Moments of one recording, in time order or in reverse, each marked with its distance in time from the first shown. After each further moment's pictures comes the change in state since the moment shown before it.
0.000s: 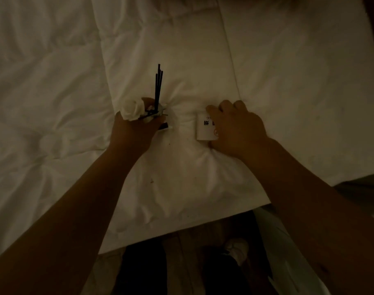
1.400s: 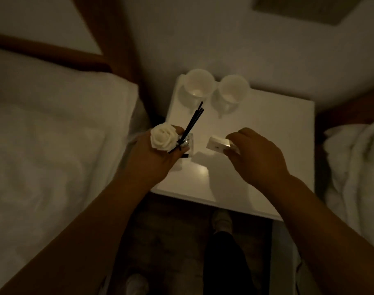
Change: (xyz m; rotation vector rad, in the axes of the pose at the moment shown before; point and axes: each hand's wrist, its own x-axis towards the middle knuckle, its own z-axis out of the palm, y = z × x) left_hand -0.310 0.241 0.297 0.169 -1.056 0.884; right_hand -0.499 0.180 0.127 0.482 0.471 1.076
